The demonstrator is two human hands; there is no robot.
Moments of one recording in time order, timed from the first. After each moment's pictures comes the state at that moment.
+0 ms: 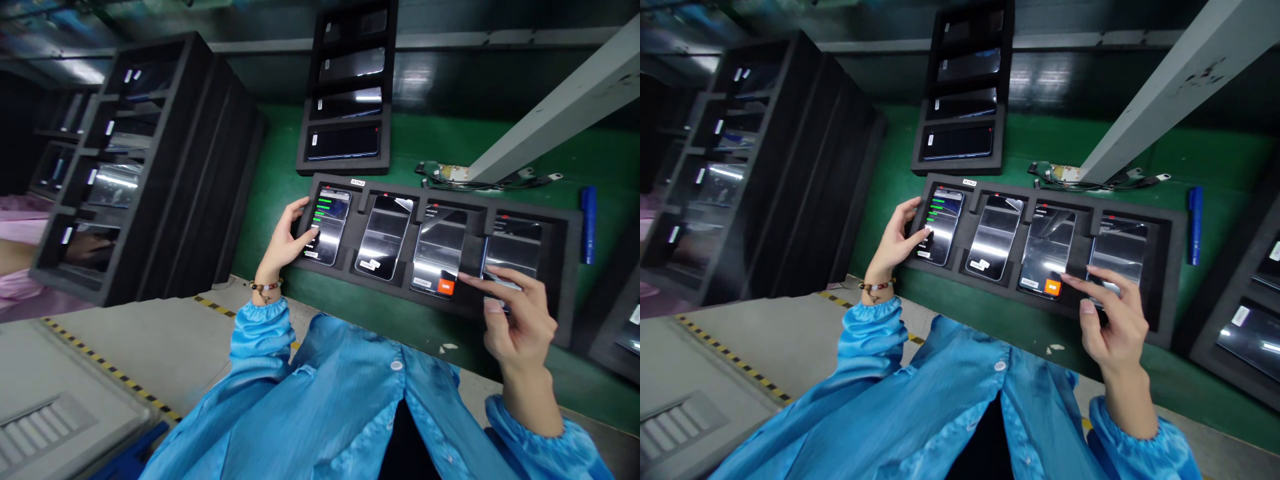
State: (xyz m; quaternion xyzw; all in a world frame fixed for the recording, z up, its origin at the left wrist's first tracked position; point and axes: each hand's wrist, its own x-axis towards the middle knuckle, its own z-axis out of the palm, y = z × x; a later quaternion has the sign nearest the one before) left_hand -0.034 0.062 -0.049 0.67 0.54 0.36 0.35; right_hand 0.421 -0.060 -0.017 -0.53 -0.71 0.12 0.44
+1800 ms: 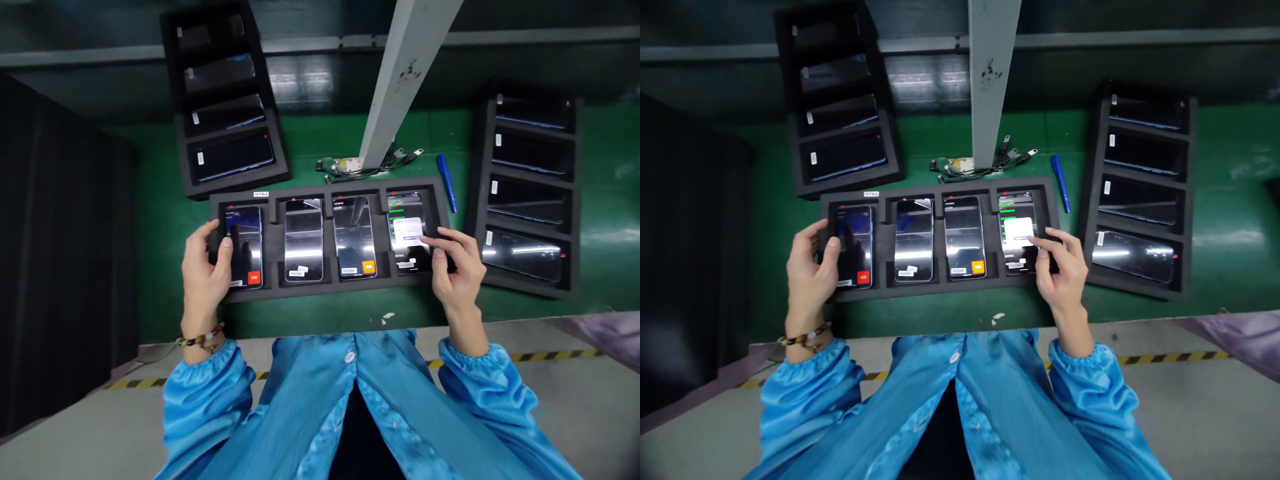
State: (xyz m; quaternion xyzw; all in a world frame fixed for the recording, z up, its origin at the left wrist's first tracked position) left_hand 0.002 0.065 -0.026 0.68 0.64 0.30 0.19; right_hand 0.464 -0.072 -0.023 -0.69 -0.60 0.02 0.40
